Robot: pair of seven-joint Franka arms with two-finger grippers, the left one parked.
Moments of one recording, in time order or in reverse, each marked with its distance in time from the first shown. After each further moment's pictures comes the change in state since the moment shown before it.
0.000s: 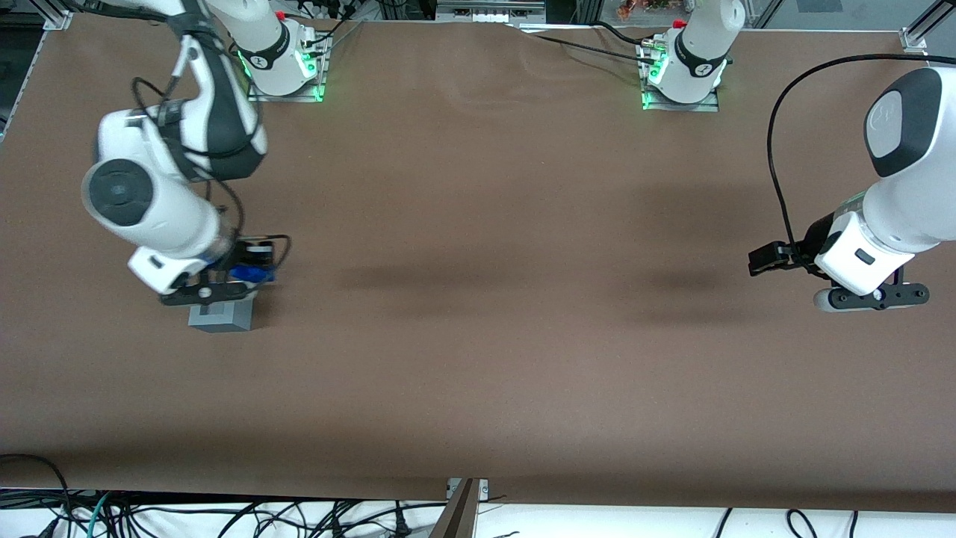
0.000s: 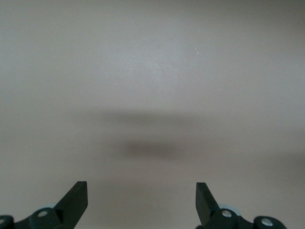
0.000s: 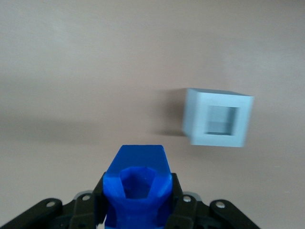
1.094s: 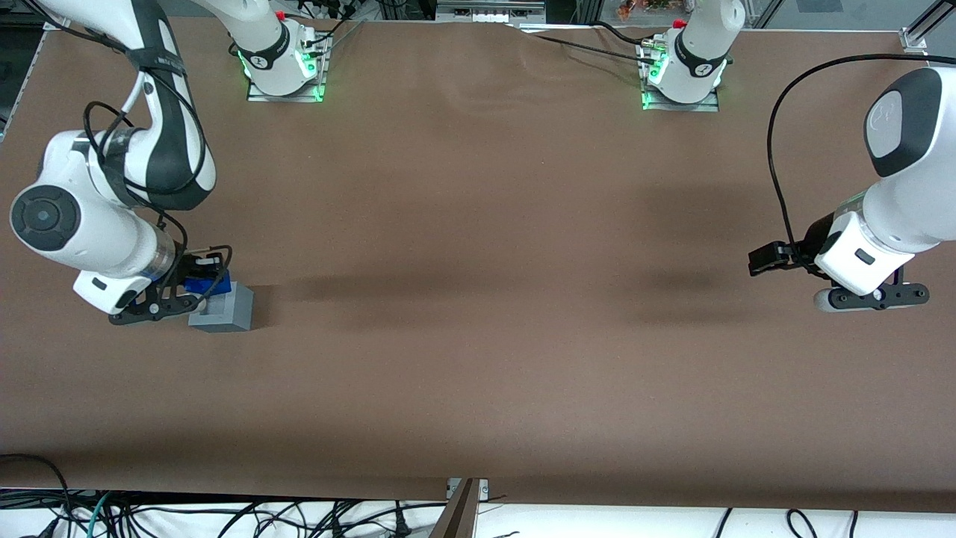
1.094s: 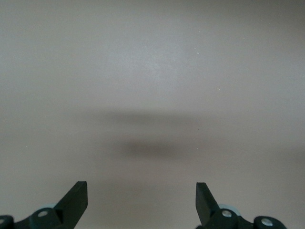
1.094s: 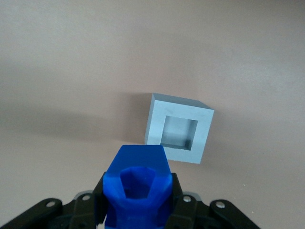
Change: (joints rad) arm -0.011 0.067 -0.097 -0.011 0.025 0.074 -0.193
